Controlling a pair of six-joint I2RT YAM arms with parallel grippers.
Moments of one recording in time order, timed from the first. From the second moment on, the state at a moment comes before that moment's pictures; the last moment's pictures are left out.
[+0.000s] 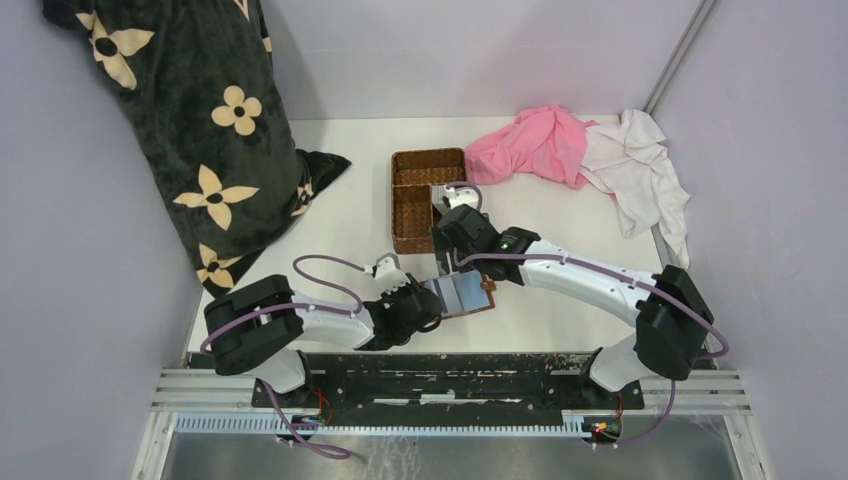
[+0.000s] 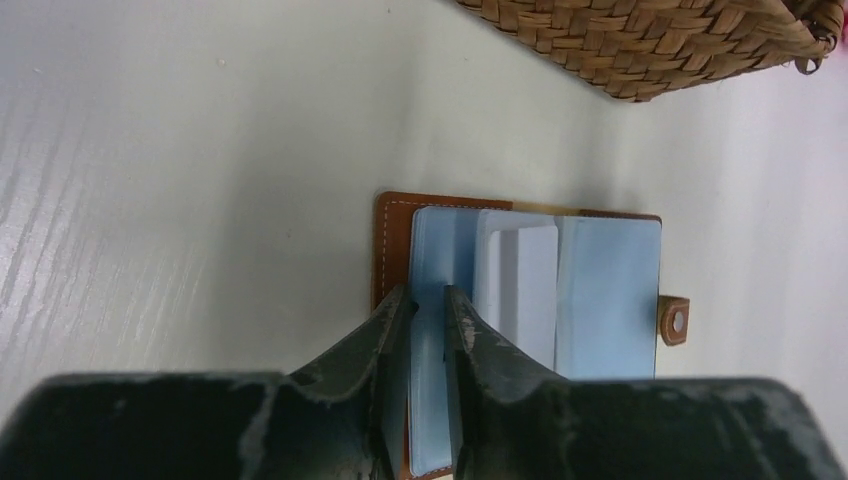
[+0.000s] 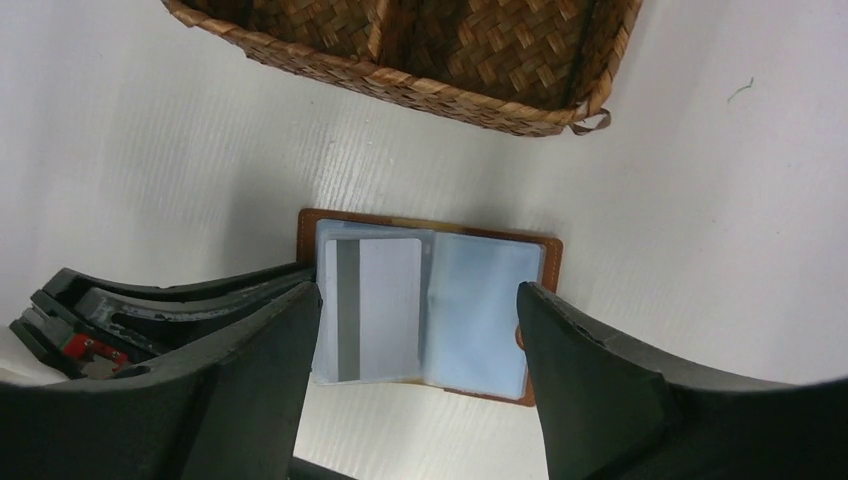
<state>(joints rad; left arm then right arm) -1.16 1.55 0.52 0.17 -0.77 -1.39 0.91 1.52 1.13 -0.49 0.34 0.51</state>
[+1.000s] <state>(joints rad) -1.15 1.48 0.49 0.13 -0.72 -1.33 0.79 1.27 0.54 -0.18 0.15 0.64</state>
